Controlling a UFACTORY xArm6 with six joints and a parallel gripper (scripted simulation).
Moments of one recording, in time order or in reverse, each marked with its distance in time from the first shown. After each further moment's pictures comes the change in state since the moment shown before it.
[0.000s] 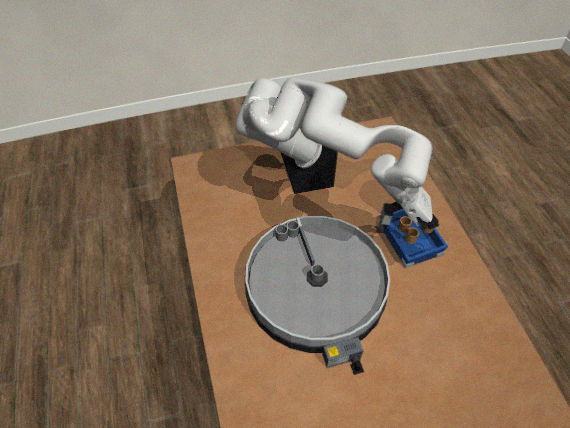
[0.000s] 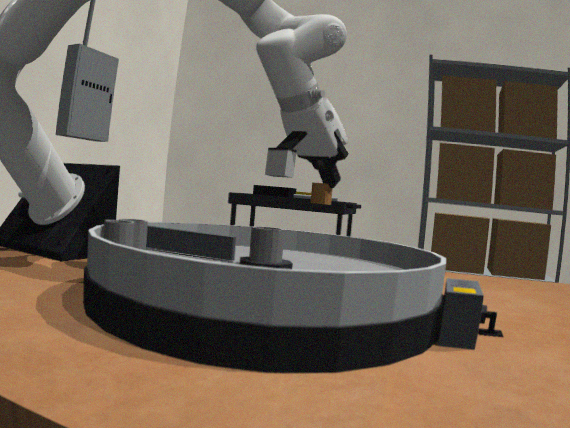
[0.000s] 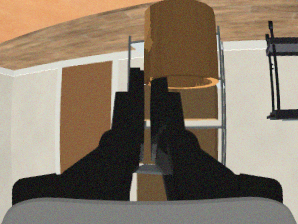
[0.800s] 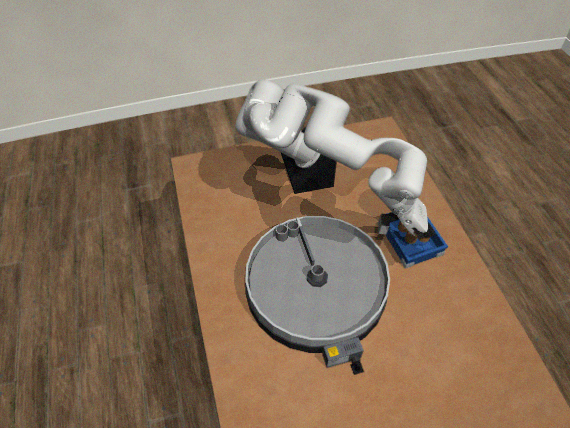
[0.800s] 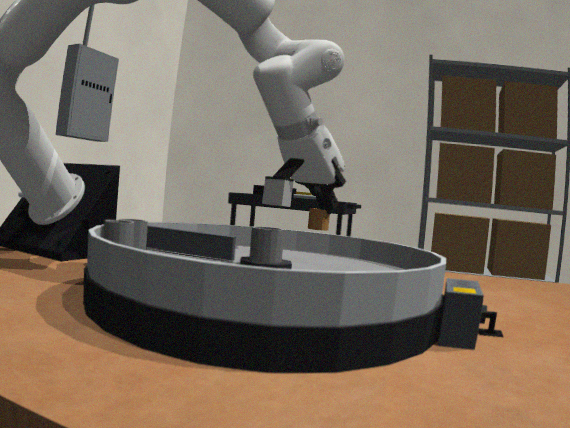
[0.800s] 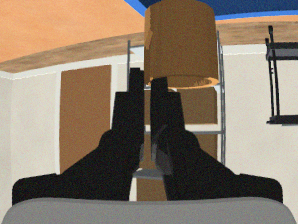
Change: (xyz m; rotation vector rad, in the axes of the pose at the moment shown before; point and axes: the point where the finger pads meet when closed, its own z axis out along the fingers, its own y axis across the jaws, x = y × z) arm 0.031 0.000 0.037 -0.003 0.000 0.000
